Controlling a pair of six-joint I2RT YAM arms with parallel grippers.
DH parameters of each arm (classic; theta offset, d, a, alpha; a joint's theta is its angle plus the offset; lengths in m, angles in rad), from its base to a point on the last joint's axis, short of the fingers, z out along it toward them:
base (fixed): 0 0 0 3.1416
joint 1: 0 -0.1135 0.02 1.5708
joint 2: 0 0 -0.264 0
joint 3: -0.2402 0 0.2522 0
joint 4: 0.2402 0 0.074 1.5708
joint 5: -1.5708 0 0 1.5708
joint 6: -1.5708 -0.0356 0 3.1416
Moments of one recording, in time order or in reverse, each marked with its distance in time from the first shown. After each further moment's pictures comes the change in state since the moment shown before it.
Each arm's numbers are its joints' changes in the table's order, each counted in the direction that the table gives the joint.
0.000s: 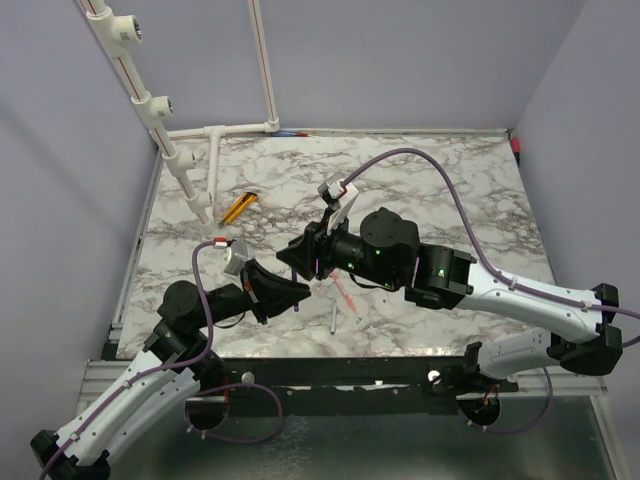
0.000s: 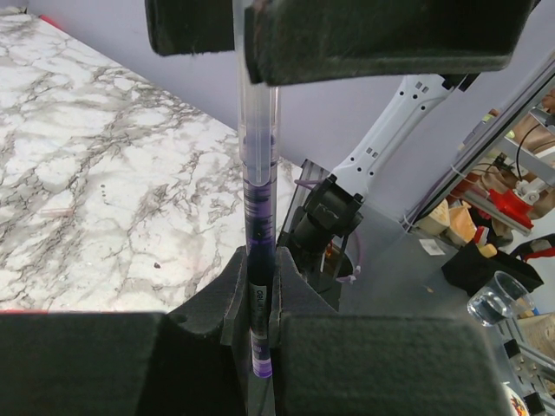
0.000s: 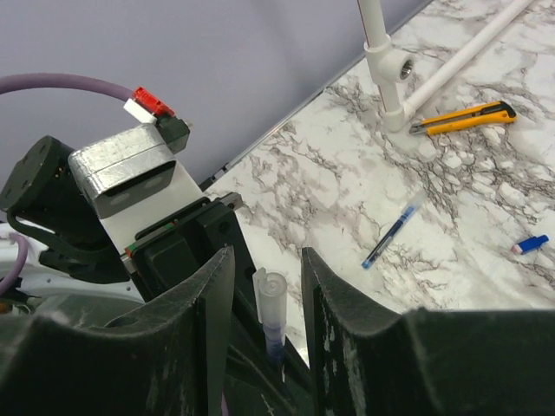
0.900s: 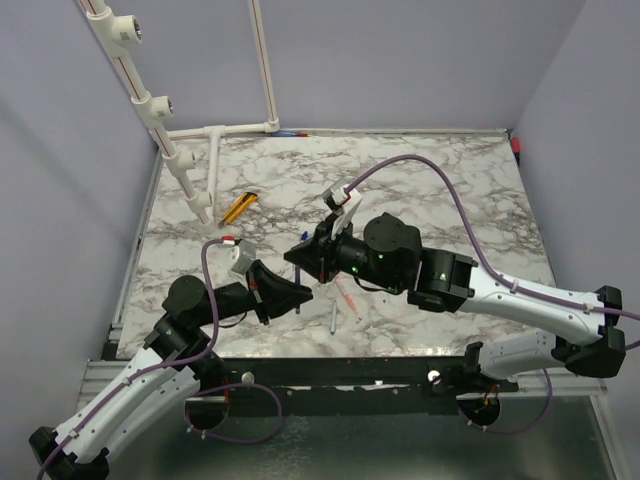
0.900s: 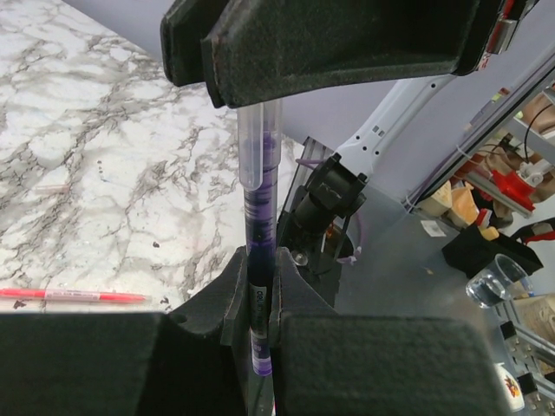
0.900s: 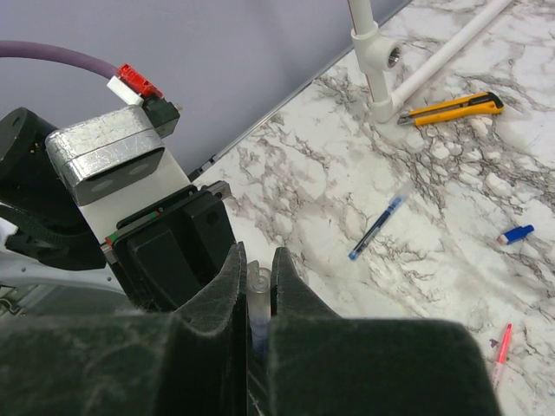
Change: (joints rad) left arm 0.001 0.018 -0.014 0.046 -0.016 -0.018; right arm 0.005 -0.027 0.072 -0.015 0.015 0.006
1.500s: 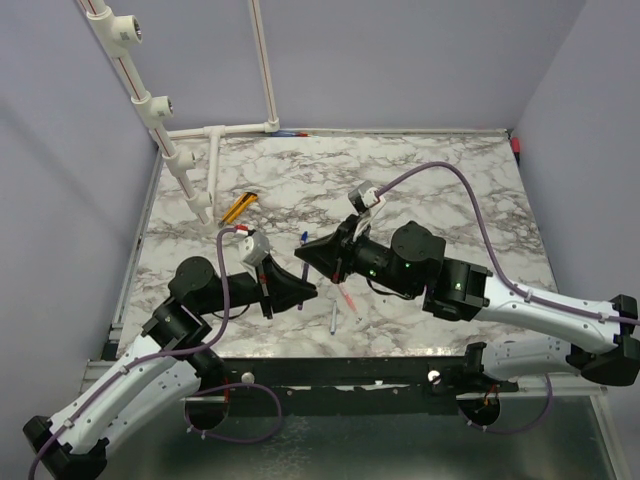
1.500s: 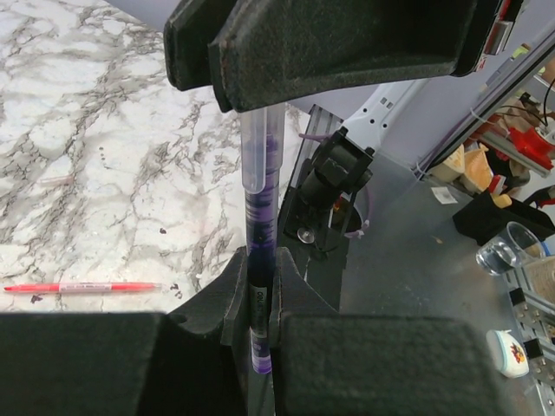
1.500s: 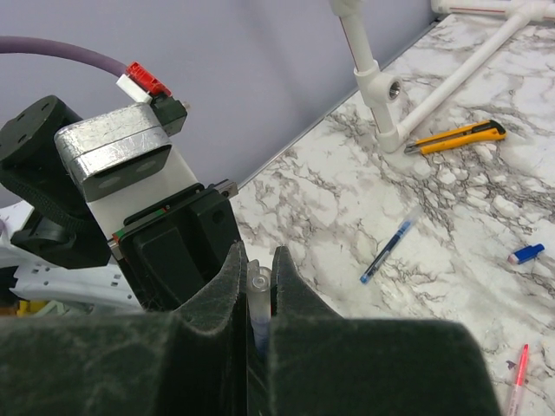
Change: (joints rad) left arm 0.012 0.141 -0.165 0.154 -0.044 -0.112; right arm 0.011 -0.114 0.150 -0.148 -0.008 -0.028
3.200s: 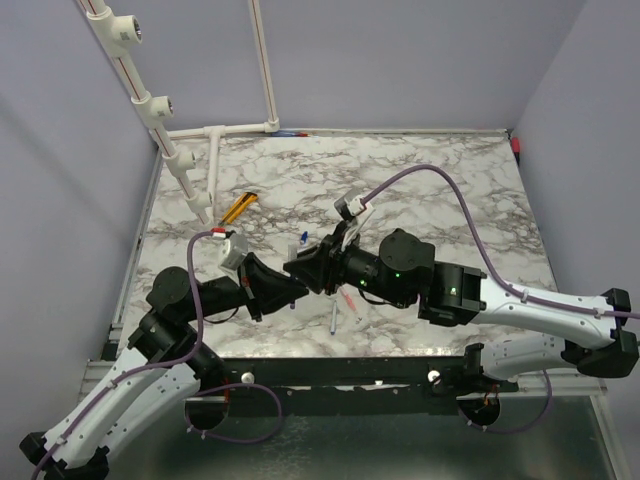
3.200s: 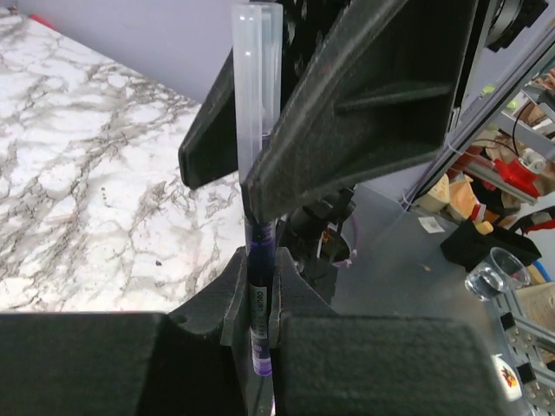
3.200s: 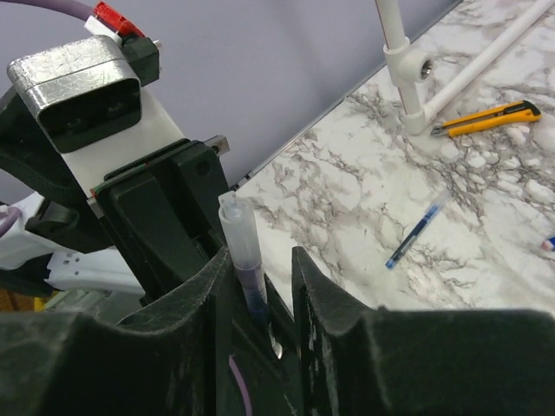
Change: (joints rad) left arm -0.008 -0.084 -0.033 0.026 -0.001 0.036; right arm -0.072 0.034 -0.072 0.043 -0.061 -0.022
